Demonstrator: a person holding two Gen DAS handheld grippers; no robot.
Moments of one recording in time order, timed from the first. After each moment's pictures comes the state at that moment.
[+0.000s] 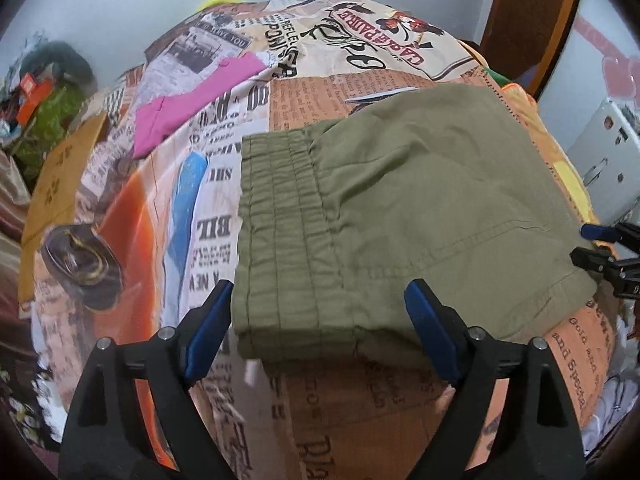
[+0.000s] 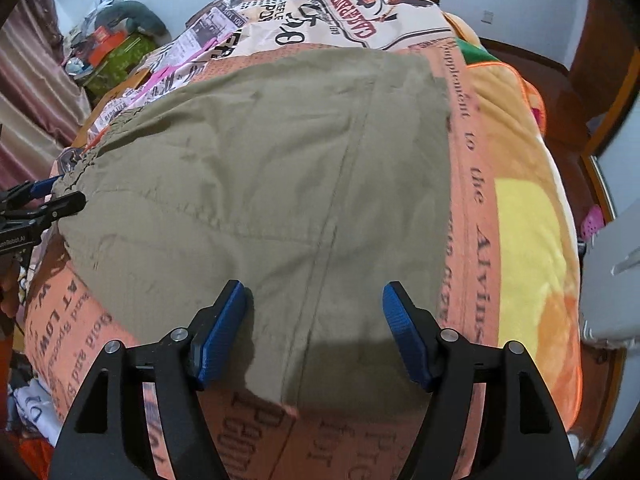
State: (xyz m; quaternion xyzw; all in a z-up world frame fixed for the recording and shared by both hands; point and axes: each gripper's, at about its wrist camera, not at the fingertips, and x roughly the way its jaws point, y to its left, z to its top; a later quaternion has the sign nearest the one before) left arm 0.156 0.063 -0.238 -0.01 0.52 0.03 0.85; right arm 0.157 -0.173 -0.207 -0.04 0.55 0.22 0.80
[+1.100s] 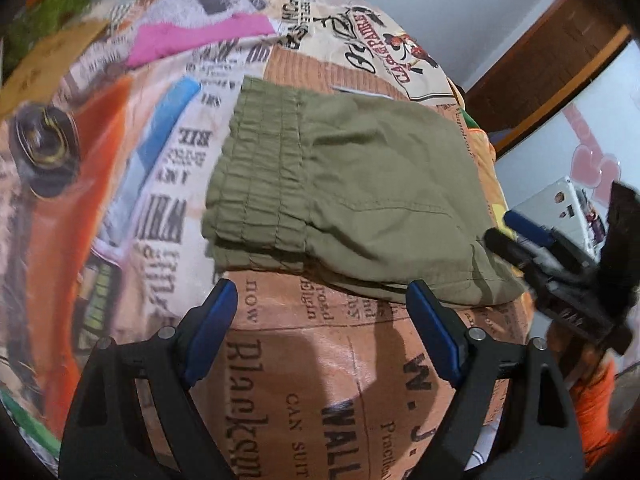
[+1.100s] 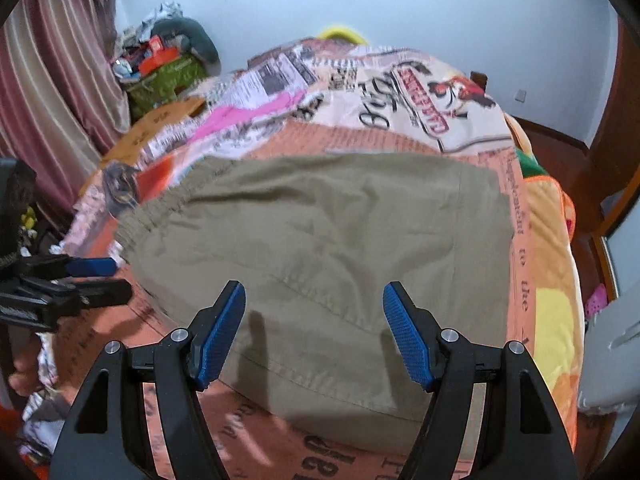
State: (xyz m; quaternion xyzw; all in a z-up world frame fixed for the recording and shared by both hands) left arm 0.112 0.071 -0.233 -0.21 0.52 -0.01 0.83; right arm 0.147 -0.089 -0.165 -0.08 0.45 0.28 0.84
